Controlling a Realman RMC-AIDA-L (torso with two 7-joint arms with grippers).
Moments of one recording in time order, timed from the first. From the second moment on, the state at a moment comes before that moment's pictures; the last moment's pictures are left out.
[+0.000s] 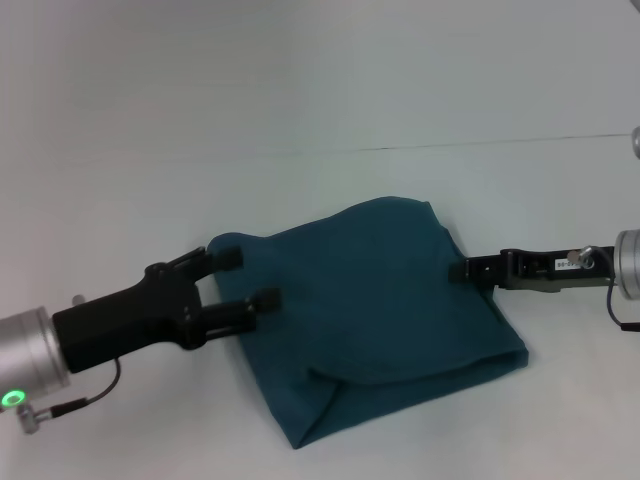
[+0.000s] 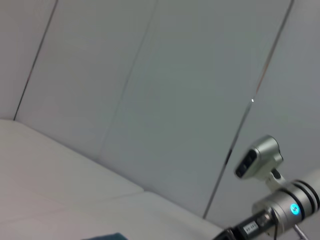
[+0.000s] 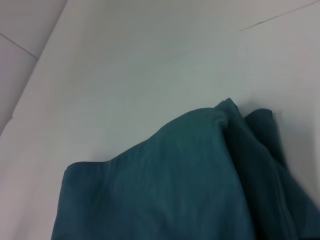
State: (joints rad) left arm -0.58 -2.13 0.44 0.48 1.99 1.61 -1.29; right arm 0.68 1.95 -0.72 -0.46 -2.16 -1.19 2.23
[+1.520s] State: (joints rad) left arm -0.54 -2.12 0.52 0.61 2.06 1.65 -1.37; right arm 0.70 1.98 -0.75 -0.43 -2.17 -1.16 2.24
